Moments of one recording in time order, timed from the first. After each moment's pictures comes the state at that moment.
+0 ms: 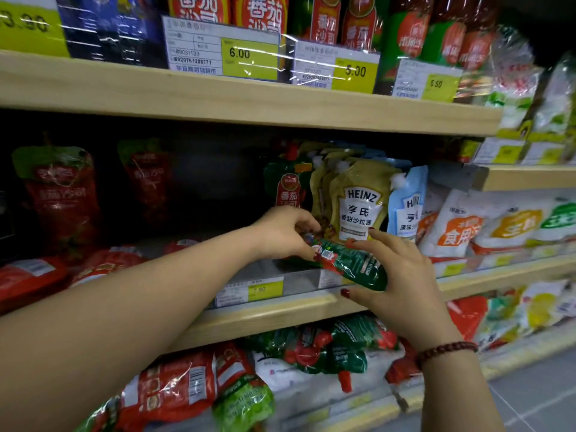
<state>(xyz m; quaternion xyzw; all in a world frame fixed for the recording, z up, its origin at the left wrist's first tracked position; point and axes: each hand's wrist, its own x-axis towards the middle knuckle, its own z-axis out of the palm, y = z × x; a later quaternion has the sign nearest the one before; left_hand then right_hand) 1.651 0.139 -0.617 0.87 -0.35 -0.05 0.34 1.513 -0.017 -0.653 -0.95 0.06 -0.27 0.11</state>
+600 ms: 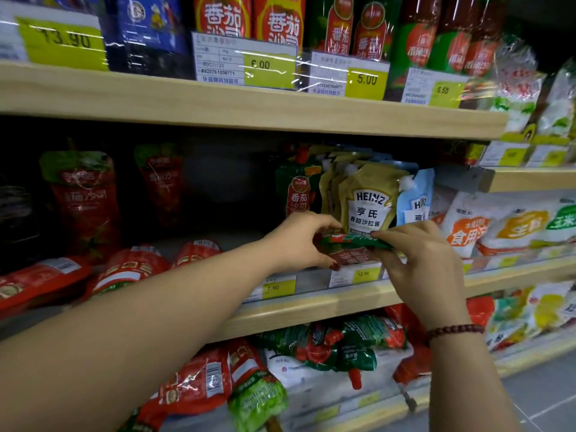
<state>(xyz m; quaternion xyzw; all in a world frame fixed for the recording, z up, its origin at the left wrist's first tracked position) 1.633 0.141 -0.622 0.85 -0.43 0.05 0.30 1.516 -0.016 -0.638 -0.88 0.00 -0.46 0.08</state>
